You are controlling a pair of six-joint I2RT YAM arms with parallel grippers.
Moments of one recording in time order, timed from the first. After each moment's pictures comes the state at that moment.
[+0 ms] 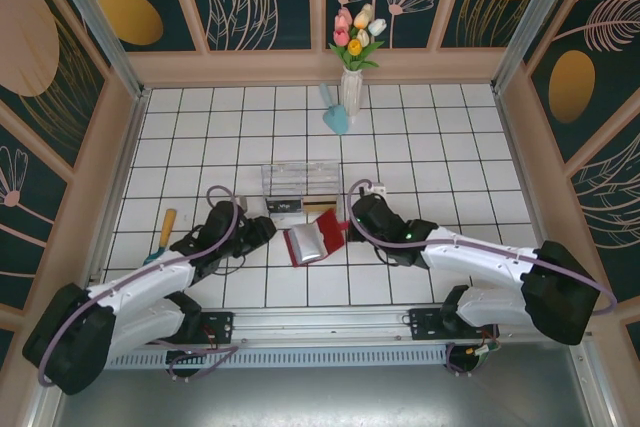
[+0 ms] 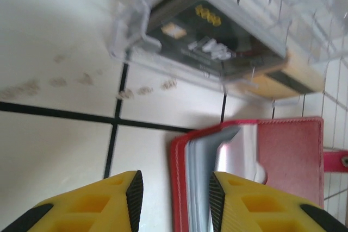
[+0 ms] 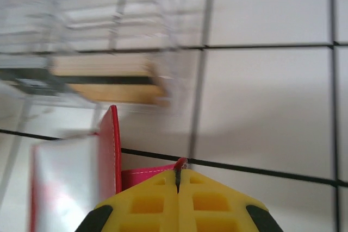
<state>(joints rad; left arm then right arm) -0.60 1.06 0.31 0.00 0.16 -1.04 0.94 1.20 0.57 -0.22 0.30 0.76</state>
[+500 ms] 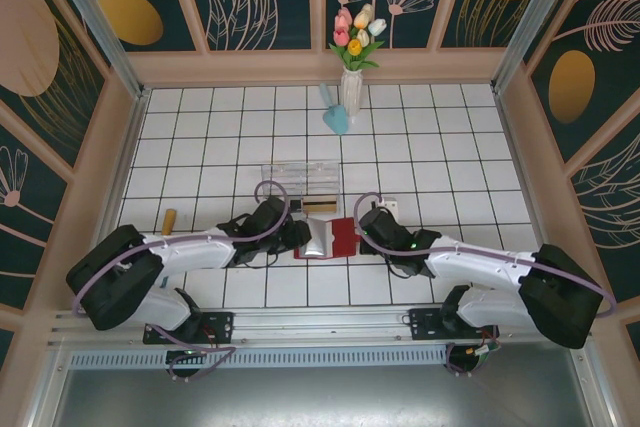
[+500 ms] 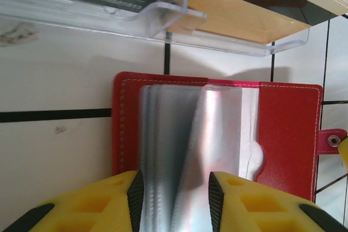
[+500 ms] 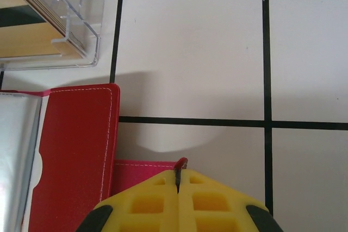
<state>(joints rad) -0.84 1.43 0.53 0.05 0.08 -1.04 0.93 1.18 0.46 -0.24 0.32 0.80</state>
